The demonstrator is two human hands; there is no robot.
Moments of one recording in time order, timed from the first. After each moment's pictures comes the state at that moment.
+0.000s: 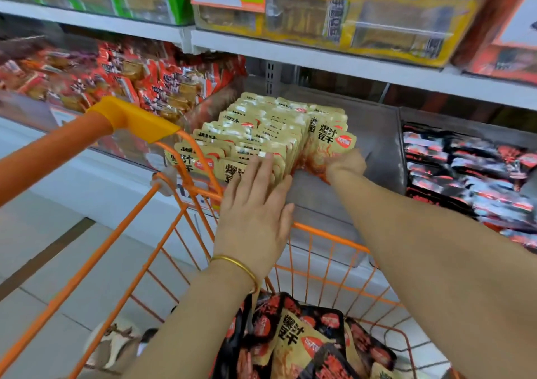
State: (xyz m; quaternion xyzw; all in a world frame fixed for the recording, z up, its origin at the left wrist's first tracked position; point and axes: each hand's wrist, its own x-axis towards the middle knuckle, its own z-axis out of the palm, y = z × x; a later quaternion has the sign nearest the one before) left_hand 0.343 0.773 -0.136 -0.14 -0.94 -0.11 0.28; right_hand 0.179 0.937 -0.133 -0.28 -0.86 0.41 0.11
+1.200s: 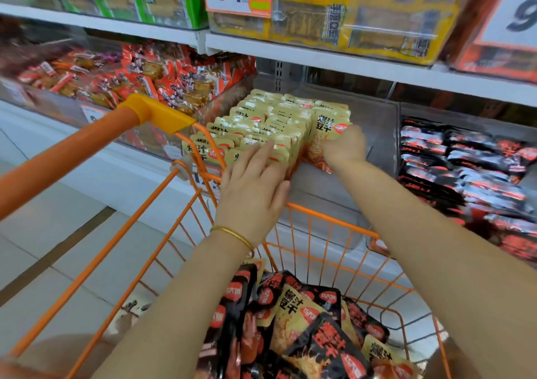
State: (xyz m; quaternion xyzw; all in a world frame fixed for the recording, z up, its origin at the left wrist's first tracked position) left_hand 0.353 0.766 -0.108 -0.13 -0.94 -0.17 0.26; right_hand 0.238 0.917 -0.078 -0.16 -0.88 0.42 0.13
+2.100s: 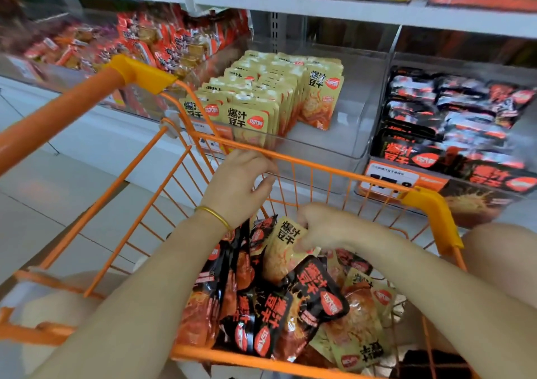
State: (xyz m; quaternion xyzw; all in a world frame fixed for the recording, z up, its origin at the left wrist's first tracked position) left_hand 0.404 0.756 -0.128 -0.22 -0.93 -0.22 0.18; right_hand 0.414 0.931 -0.131 0.15 -0.92 0.19 -0.32
